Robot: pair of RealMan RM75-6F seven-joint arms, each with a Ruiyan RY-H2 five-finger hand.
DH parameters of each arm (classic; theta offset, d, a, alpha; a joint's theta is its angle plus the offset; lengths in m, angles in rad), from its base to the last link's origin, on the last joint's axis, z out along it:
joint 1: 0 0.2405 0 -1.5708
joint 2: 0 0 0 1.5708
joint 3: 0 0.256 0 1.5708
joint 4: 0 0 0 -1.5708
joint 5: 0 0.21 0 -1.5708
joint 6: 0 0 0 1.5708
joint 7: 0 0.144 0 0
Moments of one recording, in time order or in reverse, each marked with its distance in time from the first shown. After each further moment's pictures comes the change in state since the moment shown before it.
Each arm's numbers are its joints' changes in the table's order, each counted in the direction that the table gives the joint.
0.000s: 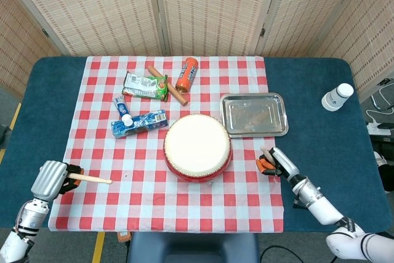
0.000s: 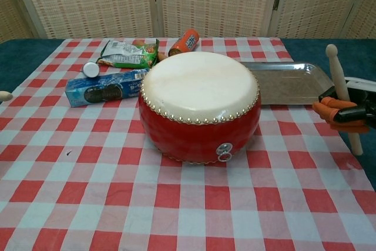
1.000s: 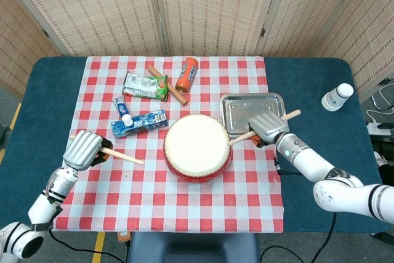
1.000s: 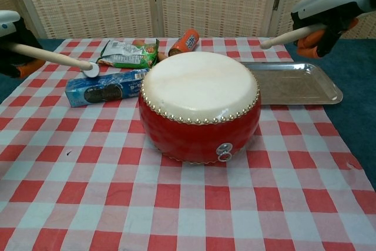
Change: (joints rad) left arm -0.246 0.081 -0.152 0.253 -0.119 -0.286 0.339; right arm 0.603 0.453 0.029 0.505 0.864 -0.452 -1.422
